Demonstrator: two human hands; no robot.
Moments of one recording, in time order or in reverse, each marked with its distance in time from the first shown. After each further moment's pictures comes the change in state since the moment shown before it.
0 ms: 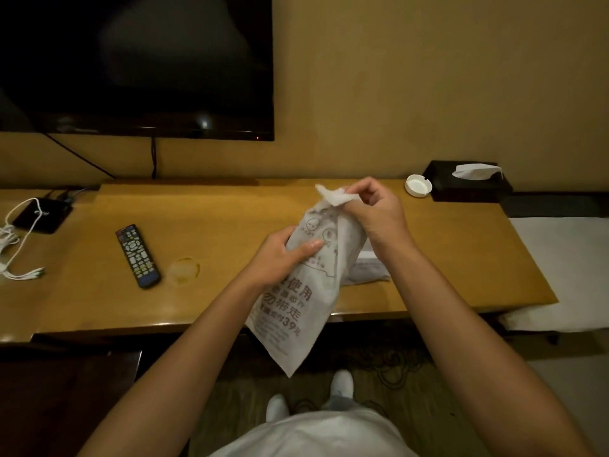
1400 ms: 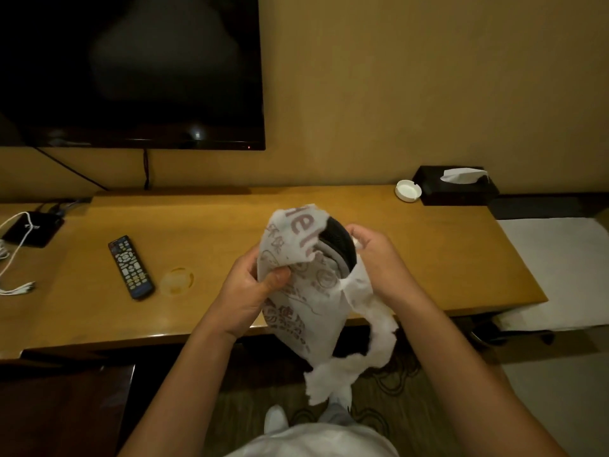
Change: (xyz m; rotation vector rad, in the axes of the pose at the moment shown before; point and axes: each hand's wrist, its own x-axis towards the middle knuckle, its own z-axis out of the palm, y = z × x) left_hand -0.072 0.030 -0.002 -0.346 -0.034 0.177; right_hand -0.062 -0.013 -0.007 -0.308 -0.159 0.117
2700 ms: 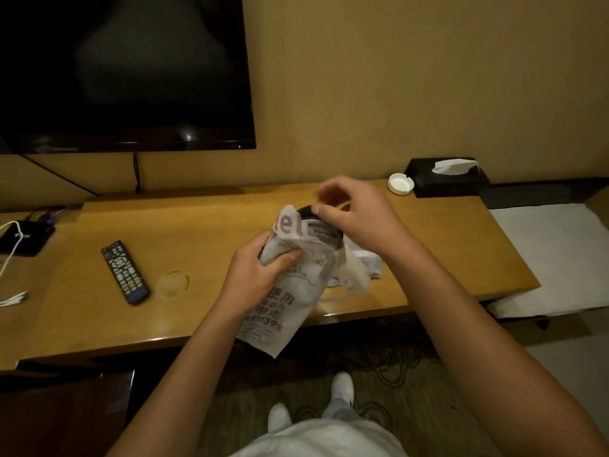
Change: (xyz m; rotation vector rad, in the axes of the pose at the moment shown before) left_hand 0.028 -0.017 -0.002 0.484 0.135 0.086; right_hand 0.030 -0.043 -0.015 -0.386 0.096 -0.258
